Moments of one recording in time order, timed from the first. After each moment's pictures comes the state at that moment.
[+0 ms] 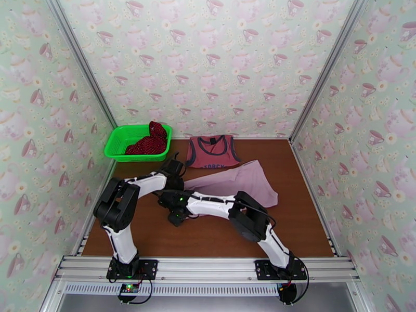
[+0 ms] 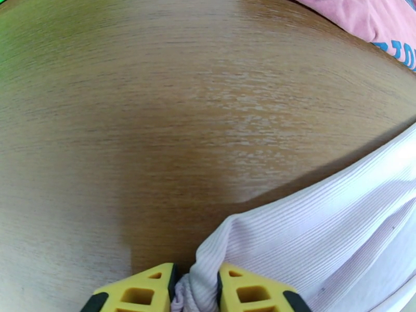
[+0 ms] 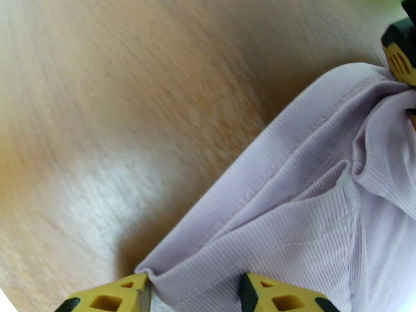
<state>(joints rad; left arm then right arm) -0.41 1.87 1.10 -0.39 -0.09 -0.41 1.15 2.21 1.69 -0.72 0.05 0.08</state>
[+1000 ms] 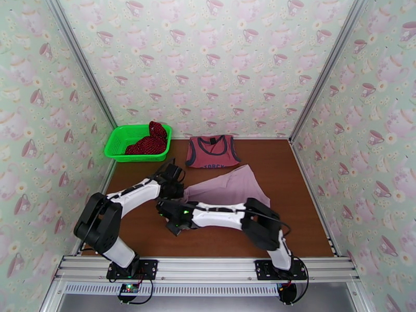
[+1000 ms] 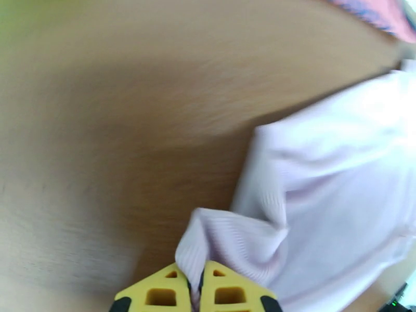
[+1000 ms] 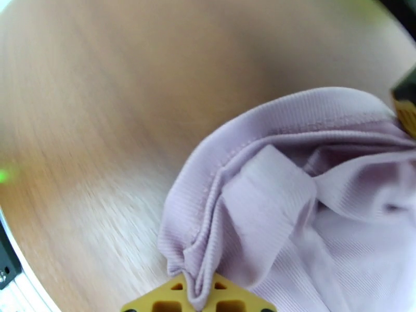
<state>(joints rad) -0.51 1.62 1.07 -0.57 0.00 -0.49 1.25 1.95 1.41 -0.52 0.16 0.24</state>
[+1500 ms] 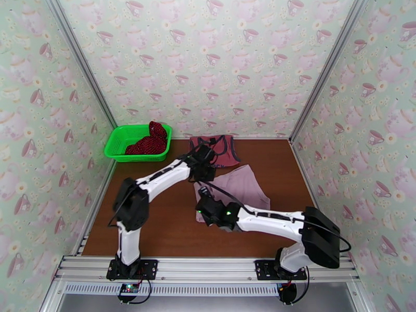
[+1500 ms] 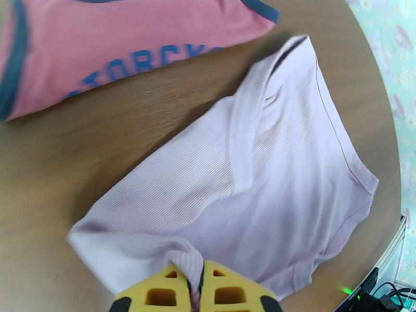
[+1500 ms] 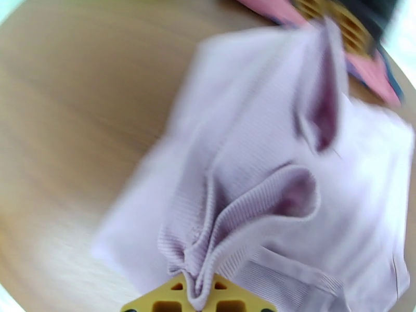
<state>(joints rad) -0.70 2.06 1.76 -0.75 0.06 -0.45 1.11 1.47 0.90 -0.50 0.45 0.45</state>
